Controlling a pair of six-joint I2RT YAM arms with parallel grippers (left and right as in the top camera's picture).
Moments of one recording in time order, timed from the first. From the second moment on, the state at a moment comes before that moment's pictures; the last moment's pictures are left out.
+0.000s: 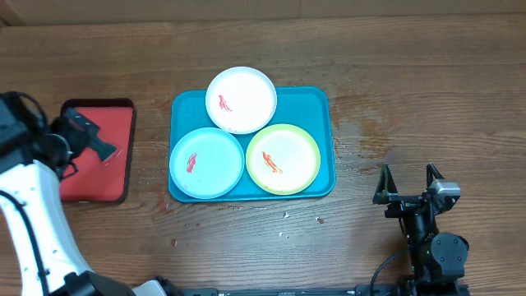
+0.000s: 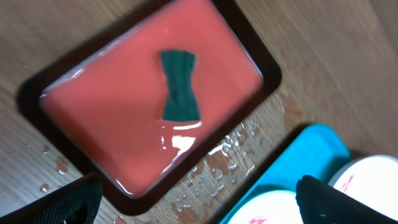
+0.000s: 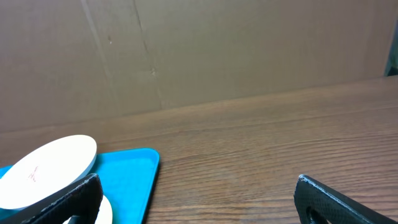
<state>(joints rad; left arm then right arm) 0.56 1.45 1.31 -0.92 0.11 -0.44 0.04 0.01 0.02 -0.04 -0.01 0.18</state>
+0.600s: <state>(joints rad) 0.56 1.77 1.54 -1.04 0.07 -0.46 0.04 0.01 0.02 -0.03 -0.01 0.18</state>
